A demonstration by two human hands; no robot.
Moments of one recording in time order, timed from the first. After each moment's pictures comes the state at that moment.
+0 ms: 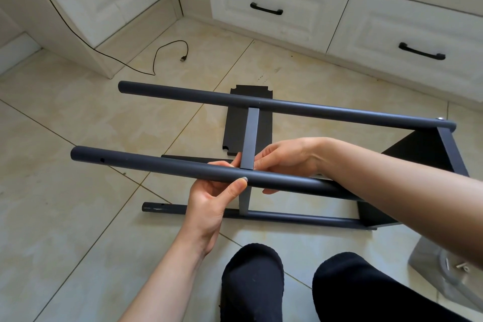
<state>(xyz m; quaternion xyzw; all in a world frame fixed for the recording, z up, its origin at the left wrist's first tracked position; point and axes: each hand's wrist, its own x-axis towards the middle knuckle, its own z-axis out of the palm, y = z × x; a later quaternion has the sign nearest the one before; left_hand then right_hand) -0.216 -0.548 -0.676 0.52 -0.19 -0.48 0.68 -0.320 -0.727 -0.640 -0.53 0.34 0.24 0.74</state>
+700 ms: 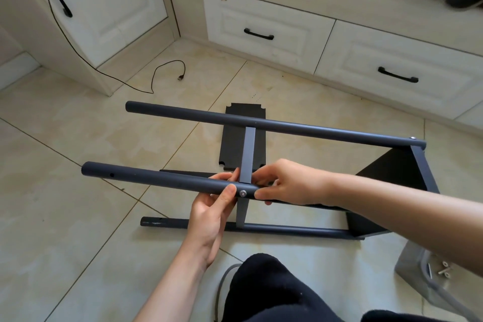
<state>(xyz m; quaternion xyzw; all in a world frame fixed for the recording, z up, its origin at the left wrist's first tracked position) -0.219 -0.549 -0.657 0.51 -0.09 -0.52 0.68 -0.342 -0.686 -0.588 -0.82 0.30 0.13 0.46</state>
